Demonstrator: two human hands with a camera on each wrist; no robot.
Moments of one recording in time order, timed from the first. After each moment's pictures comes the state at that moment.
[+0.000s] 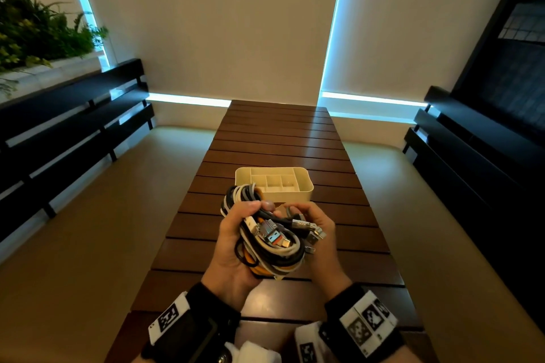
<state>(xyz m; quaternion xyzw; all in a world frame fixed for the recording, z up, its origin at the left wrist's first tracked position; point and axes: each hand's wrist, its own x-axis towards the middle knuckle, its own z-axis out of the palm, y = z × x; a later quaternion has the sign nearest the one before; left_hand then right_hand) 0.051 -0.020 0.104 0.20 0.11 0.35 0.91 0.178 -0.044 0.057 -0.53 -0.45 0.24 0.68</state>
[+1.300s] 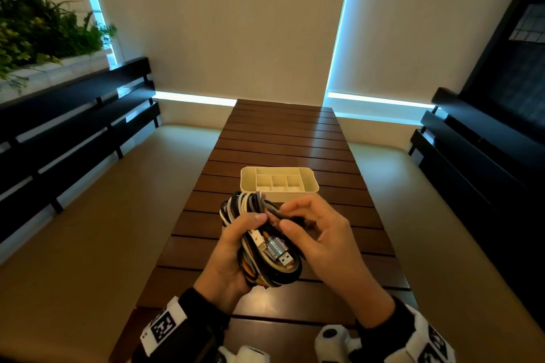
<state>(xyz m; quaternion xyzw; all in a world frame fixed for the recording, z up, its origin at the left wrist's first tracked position) 0.039 -0.012 0.083 0.30 0.17 0.36 0.87 0.163 -0.085 0.115 -0.52 -0.62 0.23 0.55</state>
